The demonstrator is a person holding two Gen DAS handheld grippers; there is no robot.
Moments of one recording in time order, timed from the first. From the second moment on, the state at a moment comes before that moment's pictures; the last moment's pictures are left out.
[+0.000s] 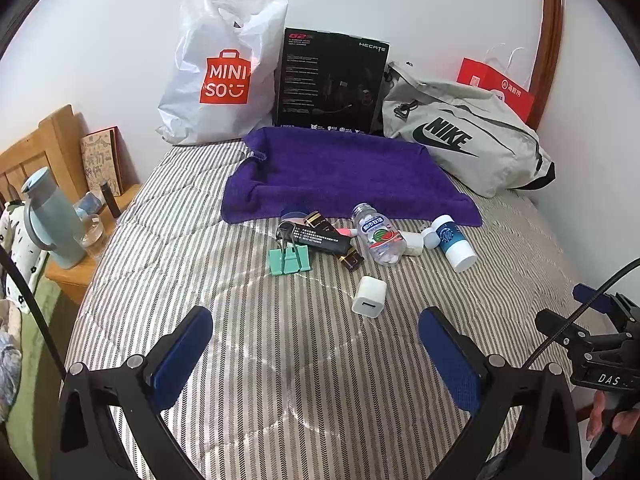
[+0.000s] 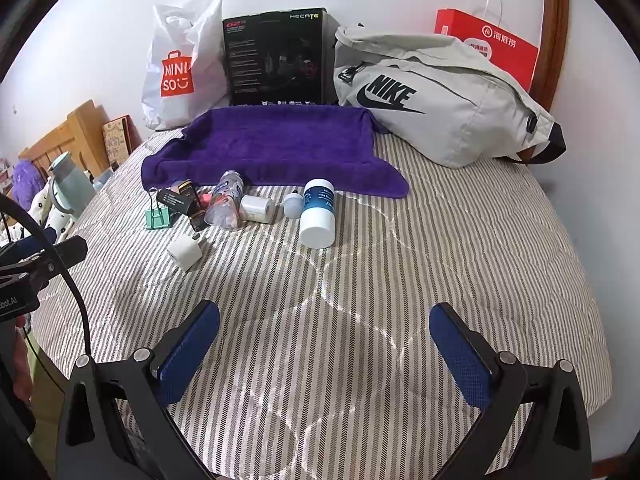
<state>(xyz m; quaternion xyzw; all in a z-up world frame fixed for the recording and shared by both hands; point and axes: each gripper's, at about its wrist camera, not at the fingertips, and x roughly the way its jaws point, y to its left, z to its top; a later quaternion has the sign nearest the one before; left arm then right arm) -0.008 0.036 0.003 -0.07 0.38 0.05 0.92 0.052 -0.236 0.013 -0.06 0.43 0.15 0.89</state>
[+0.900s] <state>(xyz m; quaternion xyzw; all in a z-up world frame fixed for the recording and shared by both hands) 0.091 0.069 -0.076 -0.11 0.45 0.10 0.88 0.104 -0.234 -0.037 -0.06 0.48 0.14 0.87</state>
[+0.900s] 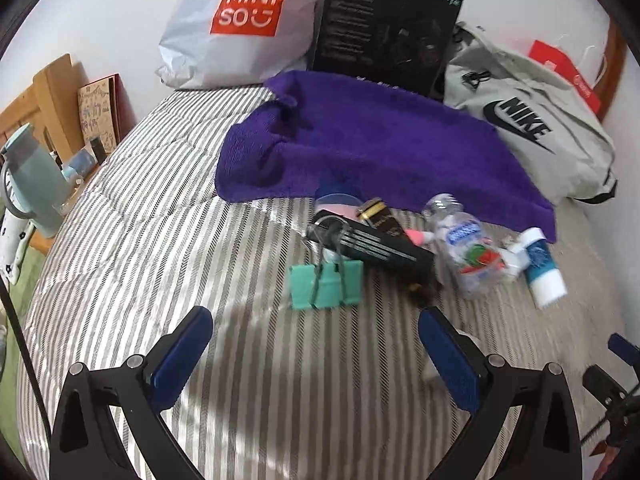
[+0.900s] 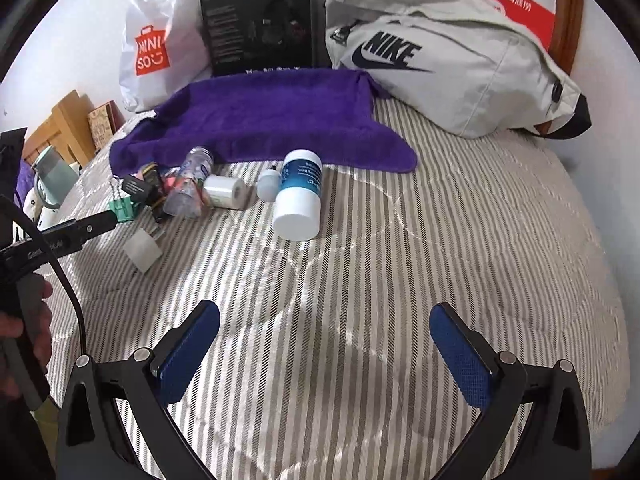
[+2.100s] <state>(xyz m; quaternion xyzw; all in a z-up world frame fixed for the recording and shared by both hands) 0.112 0.069 -0.085 -0.07 0.44 0.11 0.89 0.197 -0.198 -0.079 -0.06 0.49 0.17 0.85</state>
